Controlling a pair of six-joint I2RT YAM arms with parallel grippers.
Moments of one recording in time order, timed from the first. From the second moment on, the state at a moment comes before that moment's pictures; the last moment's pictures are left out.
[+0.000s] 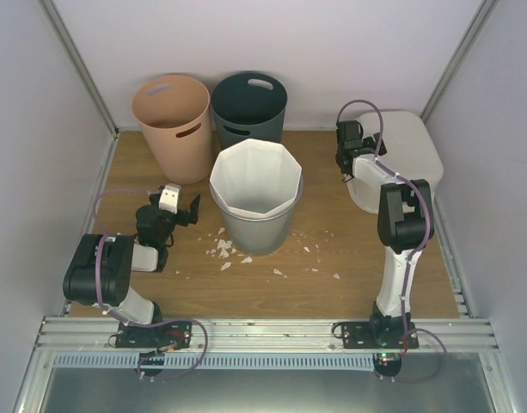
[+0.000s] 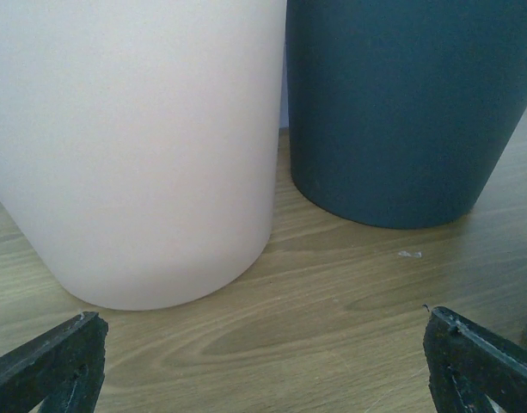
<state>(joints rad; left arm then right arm) -0.01 1.55 0.30 1.06 0.25 0.09 0.17 2.05 1.52 -0.22 0.74 -0.34</state>
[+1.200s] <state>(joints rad) 0.04 1.18 0.50 0.56 0.48 0.16 0.18 1.70 1.91 -0.78 -0.23 -0.12</state>
